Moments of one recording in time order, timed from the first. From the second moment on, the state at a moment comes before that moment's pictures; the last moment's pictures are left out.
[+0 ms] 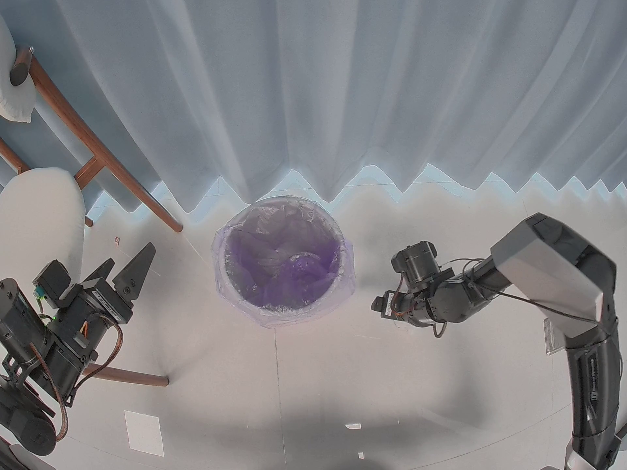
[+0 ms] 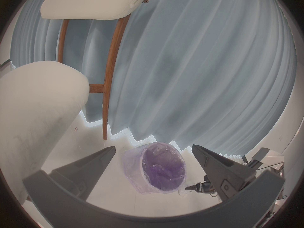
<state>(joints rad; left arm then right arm) -0.30 1.50 -0.09 -1.50 0.11 -0.39 0.31 2.44 -1.40 -0.15 -0.20 0.56</state>
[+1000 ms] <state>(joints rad) -0.27 1.37 -0.02 -1.45 0.04 -0.48 0.22 1.28 -0.33 -0.39 -0.16 0.55</state>
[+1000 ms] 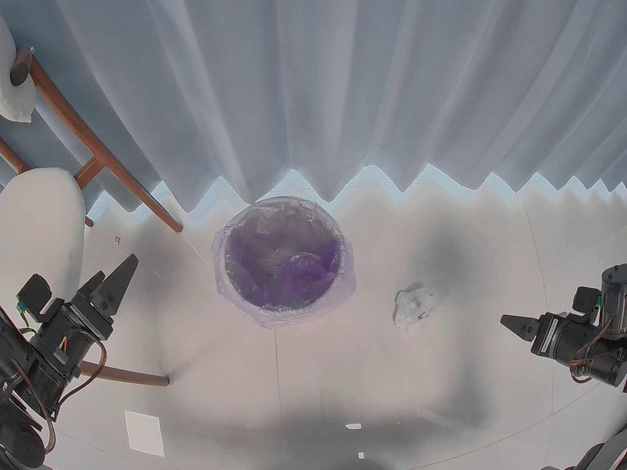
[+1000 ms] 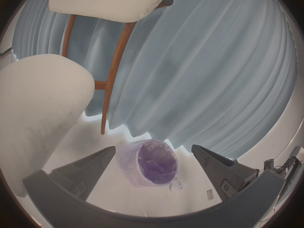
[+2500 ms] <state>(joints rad) -0.31 1.27 -0.02 -1.18 0.04 -0.59 0.04 2.58 -1.46 -0.28 -0.16 0.20</state>
